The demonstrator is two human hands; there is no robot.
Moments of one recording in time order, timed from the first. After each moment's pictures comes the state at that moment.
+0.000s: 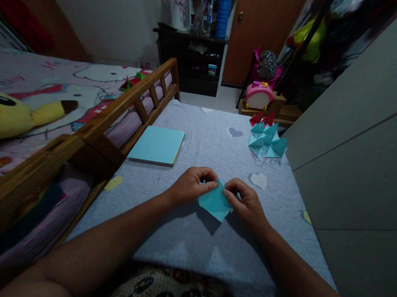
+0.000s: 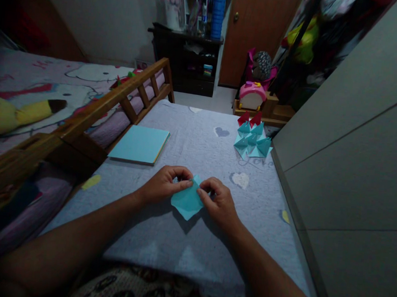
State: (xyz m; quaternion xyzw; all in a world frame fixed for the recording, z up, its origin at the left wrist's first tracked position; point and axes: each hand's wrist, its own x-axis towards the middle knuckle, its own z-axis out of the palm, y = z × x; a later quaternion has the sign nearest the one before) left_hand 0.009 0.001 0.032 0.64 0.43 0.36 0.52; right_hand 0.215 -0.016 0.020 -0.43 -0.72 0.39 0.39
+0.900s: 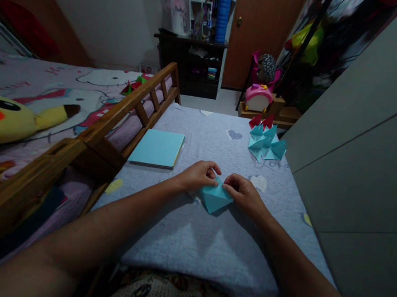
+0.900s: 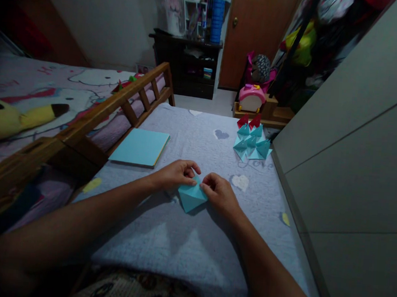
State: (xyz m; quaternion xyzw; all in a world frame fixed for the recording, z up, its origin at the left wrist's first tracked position) left_hand 0.015 0.049 0.018 0.60 0.45 0.25 0.62; right_hand 0.218 0.016 0.012 -0.49 -0.66 0.47 0.31
